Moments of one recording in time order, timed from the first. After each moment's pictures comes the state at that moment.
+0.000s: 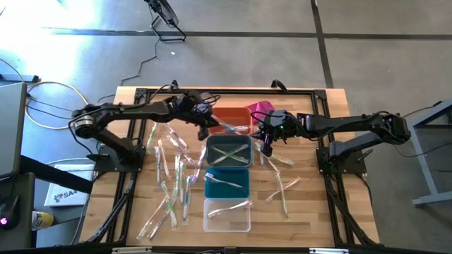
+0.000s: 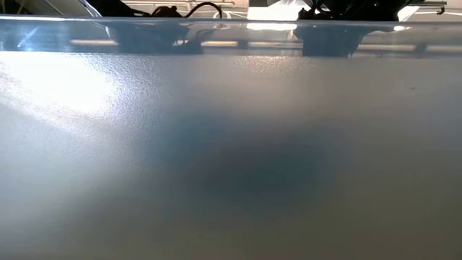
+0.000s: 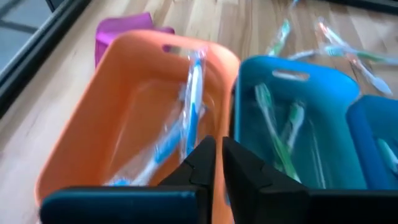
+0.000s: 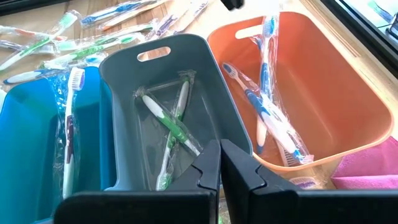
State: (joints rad) left arm 0.42 1.43 0.90 -0.07 0.30 0.09; right arm -0.16 1.25 0.80 -0.21 0.00 0.15
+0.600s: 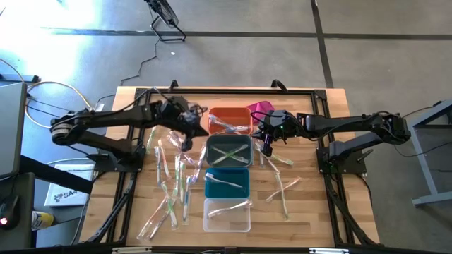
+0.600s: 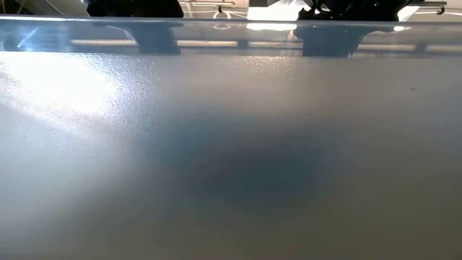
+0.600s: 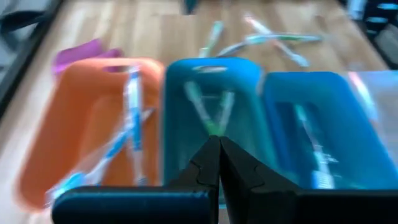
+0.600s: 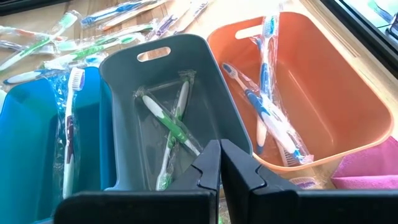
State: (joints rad) left arm 0.27 1.16 0.90 -0.32 0.29 0.18; right arm -0.16 1.25 0.80 -0.21 0.00 0.15
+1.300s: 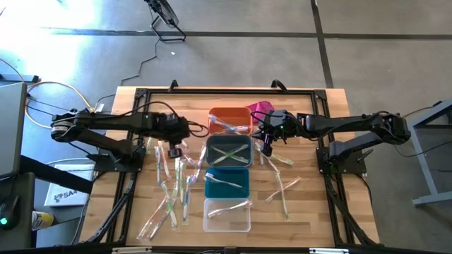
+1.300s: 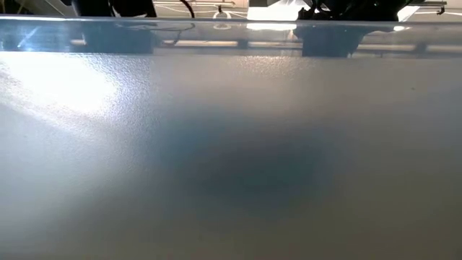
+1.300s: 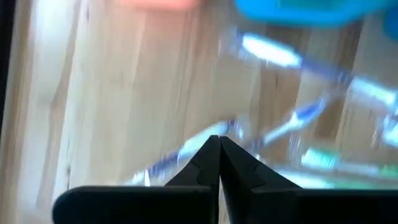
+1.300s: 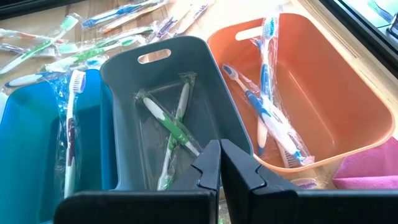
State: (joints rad) left arm 0.12 1.16 0.90 -0.90 -0.20 0.00; right arm -0.16 1.25 0.80 -0.20 0.00 0.16
